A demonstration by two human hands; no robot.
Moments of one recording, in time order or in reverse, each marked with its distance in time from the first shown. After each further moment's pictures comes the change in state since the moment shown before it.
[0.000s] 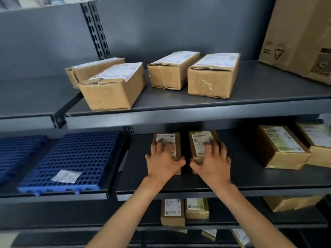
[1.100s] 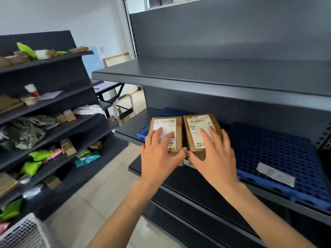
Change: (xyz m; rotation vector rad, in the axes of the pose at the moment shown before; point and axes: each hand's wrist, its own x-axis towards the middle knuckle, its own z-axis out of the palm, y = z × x) left_hand -0.184 -0.573 -0.264 0.066 0.447 -0.393; right_hand -0.152 -0.624 0.099 0.286 0.008 -0.622
